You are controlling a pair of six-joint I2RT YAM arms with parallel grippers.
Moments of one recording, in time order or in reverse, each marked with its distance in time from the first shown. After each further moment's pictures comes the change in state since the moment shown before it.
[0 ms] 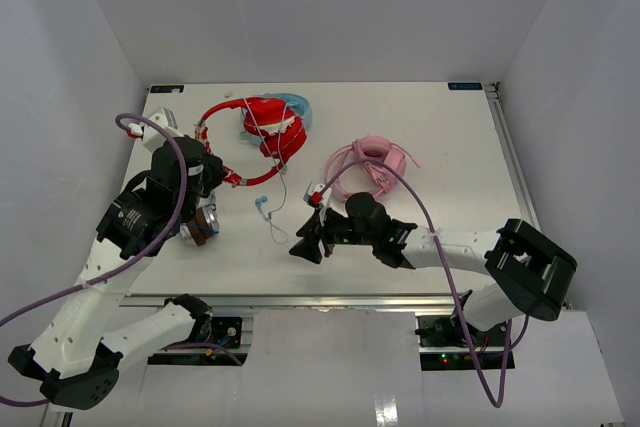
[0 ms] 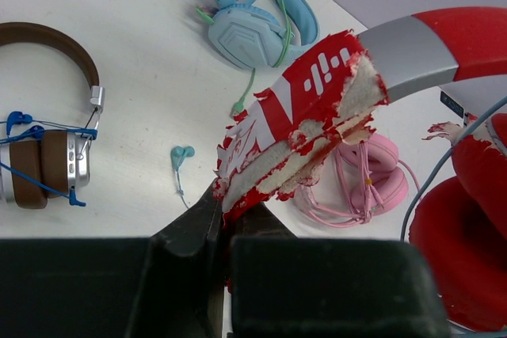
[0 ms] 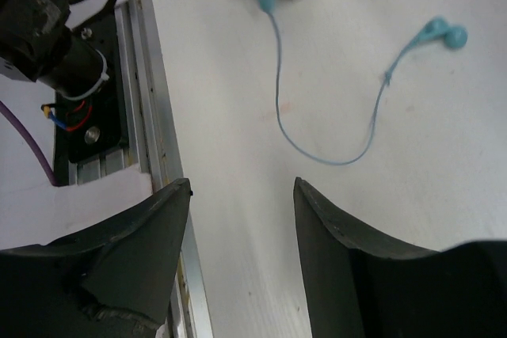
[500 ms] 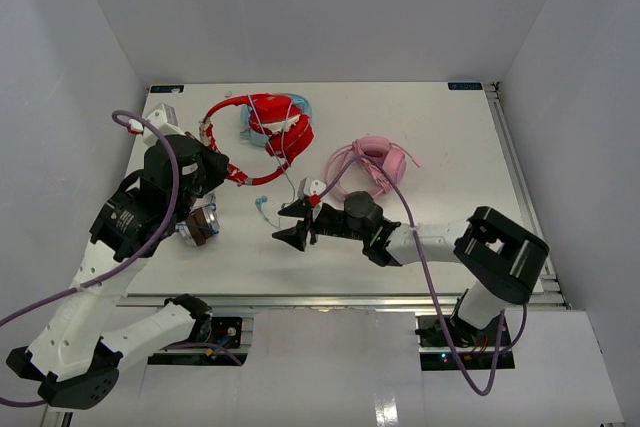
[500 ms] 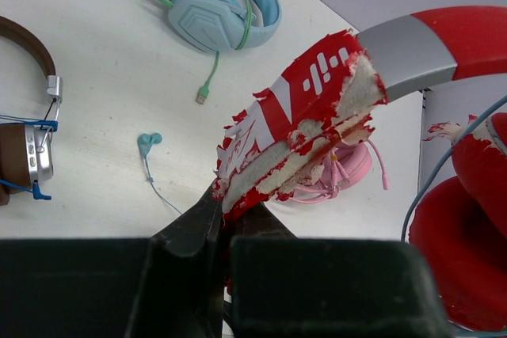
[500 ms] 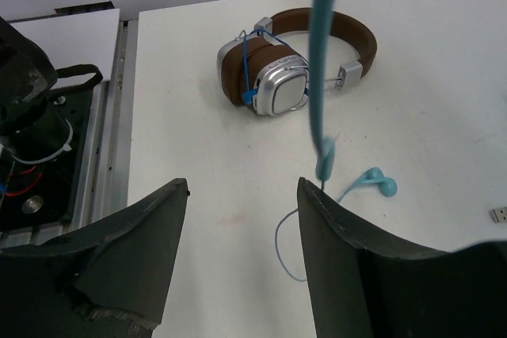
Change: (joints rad) left arm 0.000 0.001 0.048 -0.004 0.107 -0.010; right arm 0.007 0.171 0.038 0.449 0.002 -0.166
